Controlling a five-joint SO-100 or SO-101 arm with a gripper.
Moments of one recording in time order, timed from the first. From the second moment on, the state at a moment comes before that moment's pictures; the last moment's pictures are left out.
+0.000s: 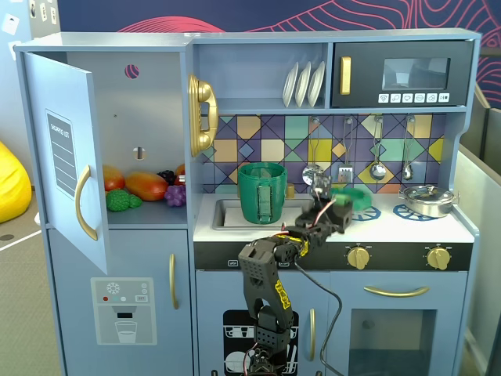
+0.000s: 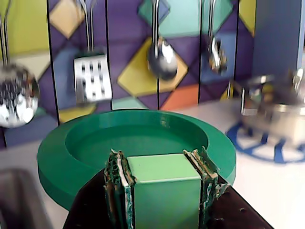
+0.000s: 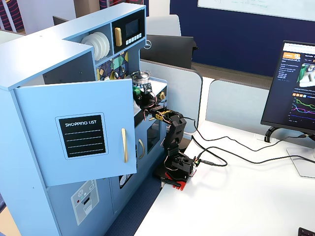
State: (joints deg) arm 29.9 109.6 119.9 -24.3 -92.9
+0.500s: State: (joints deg) arm 15.3 125.3 104.3 5.1 -90.4
